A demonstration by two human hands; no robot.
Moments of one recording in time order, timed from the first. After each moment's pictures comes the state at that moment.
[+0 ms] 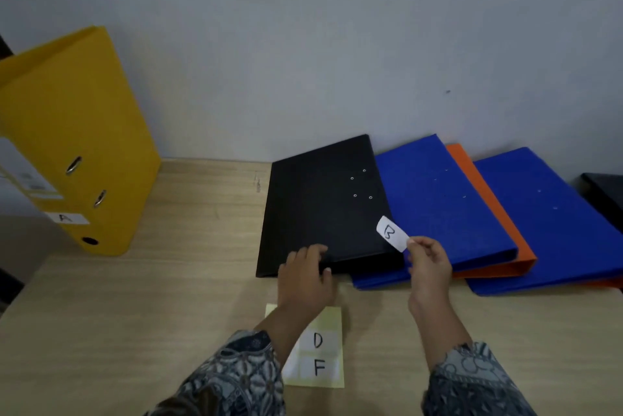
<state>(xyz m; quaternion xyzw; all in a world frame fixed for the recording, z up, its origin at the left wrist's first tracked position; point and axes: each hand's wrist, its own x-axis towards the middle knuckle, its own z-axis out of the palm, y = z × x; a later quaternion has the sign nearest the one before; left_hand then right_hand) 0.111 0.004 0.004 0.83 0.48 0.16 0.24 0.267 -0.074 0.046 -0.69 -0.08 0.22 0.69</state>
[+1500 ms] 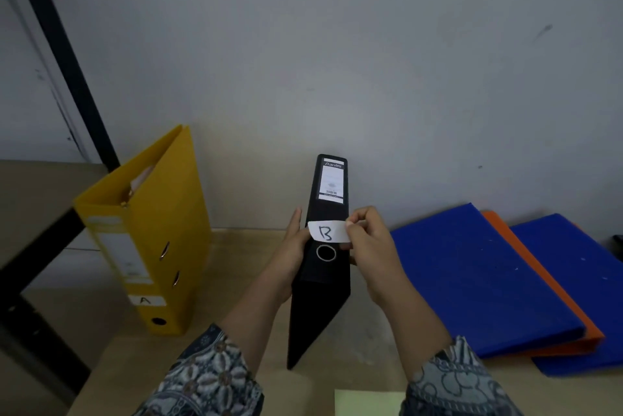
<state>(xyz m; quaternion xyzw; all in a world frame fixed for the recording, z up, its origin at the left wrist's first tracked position) 0.021 0.144 0.160 0.49 0.39 0.29 0.72 0.113 0.062 0.199 -0.66 -0.34 0.30 0.60</state>
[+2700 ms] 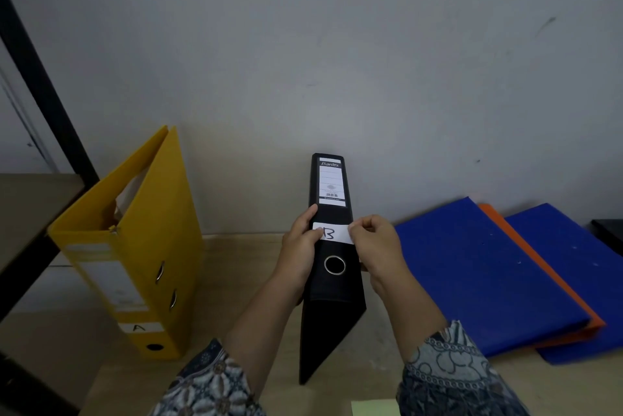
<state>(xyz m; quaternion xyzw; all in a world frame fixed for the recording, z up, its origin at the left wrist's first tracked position) 0.018 0.172 0.167 0.50 0.39 0.33 0.71 0.118 0.118 0.177 -0.77 -0.22 0.26 0.54</state>
